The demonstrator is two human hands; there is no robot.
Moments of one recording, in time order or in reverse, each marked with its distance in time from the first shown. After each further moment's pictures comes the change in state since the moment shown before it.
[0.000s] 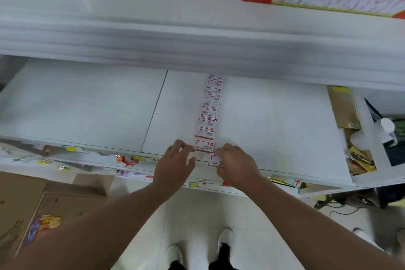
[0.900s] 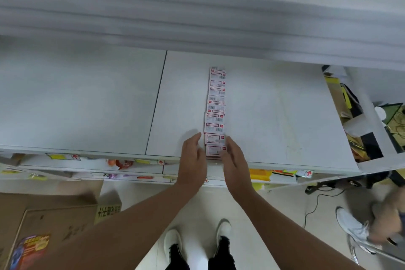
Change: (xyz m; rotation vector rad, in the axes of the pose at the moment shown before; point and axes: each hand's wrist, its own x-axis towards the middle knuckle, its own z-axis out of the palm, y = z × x) left_hand 0.011 0.006 0.017 -0.906 0.006 -0.358; right_hand 0.007 -0.073 0.059 1.143 0.468 0.374
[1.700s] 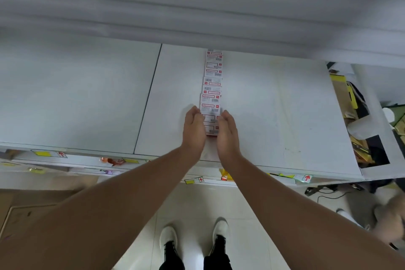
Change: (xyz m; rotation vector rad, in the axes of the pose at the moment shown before) left_hand 0.071 0.061 0.033 -0.330 -0.035 -0.264; right_hand 0.088 -0.030 0.012 0.167 0.013 0.121
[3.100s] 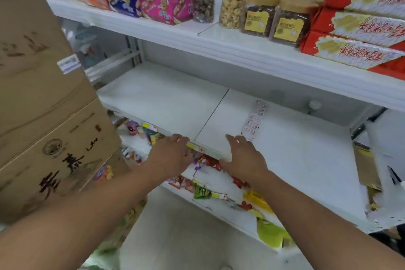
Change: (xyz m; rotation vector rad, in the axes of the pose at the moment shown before) left_hand -0.288 0.020 -0.183 1.428 0.282 0.321; right_hand -0.218 -0.085 -0.043 -1.369 -0.459 -0.675
